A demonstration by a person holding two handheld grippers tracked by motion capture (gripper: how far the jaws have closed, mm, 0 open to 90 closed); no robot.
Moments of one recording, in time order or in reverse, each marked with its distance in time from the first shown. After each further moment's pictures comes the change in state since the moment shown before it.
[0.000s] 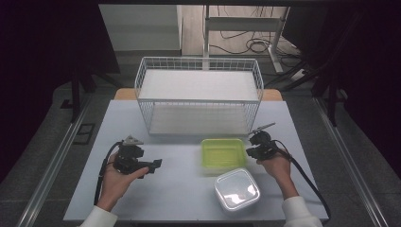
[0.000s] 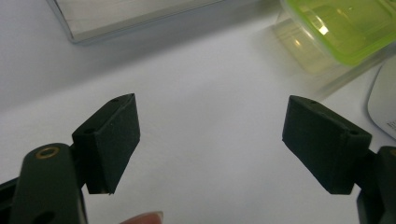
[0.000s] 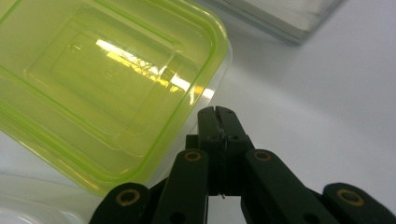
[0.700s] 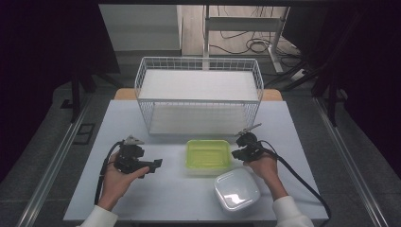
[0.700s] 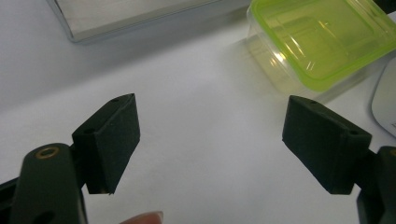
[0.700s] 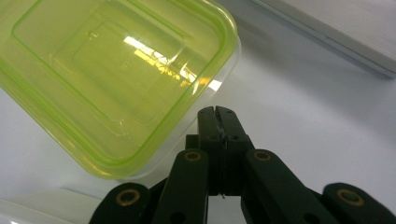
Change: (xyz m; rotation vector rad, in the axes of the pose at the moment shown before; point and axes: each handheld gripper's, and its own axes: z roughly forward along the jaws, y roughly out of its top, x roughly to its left) left arm 0.001 0.001 0.003 0.005 0.002 -0.001; right arm 0.031 0.013 0.013 -0.009 0.111 -0.046
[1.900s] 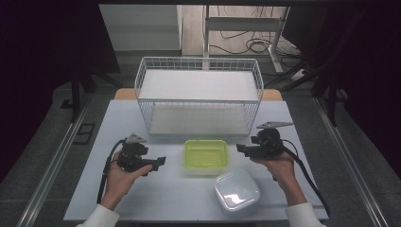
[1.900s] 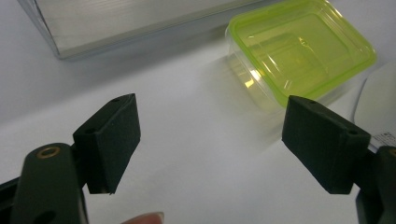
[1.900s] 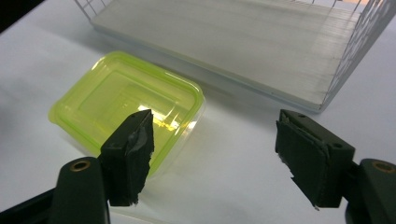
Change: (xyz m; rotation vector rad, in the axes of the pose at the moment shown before) left arm -0.007 0.007 0.002 -0.040 -0.033 0.000; right arm -0.012 -0.013 -0.067 -0.299 0.023 0.124
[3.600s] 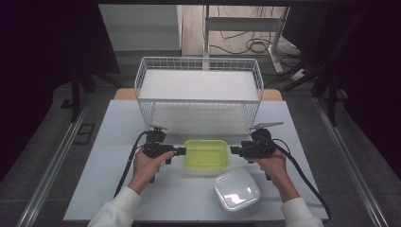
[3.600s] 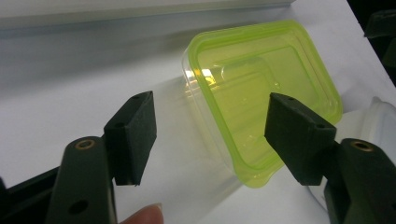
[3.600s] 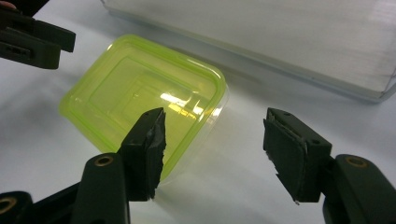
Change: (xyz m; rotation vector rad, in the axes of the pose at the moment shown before) left arm -0.007 0.038 0.071 0.102 -0.192 -0.234; right arm -0.004 -0.005 0.033 0.079 0.105 0.039
